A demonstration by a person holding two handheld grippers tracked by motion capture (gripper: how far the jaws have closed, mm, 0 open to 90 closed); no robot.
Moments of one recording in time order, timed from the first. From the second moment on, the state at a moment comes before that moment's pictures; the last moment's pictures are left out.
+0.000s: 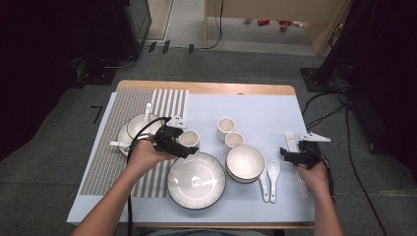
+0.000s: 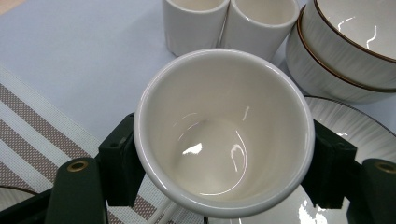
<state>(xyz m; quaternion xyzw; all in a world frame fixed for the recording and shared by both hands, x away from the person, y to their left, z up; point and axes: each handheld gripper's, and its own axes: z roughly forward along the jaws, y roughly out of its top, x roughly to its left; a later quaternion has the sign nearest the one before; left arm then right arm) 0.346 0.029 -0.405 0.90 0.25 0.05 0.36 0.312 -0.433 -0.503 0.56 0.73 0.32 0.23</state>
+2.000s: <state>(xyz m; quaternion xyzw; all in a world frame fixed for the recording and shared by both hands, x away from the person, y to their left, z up) 0.327 0.060 -0.398 0.89 0.27 0.04 0.37 0.312 -0.433 -0.503 0.56 0.73 0.32 0.23</state>
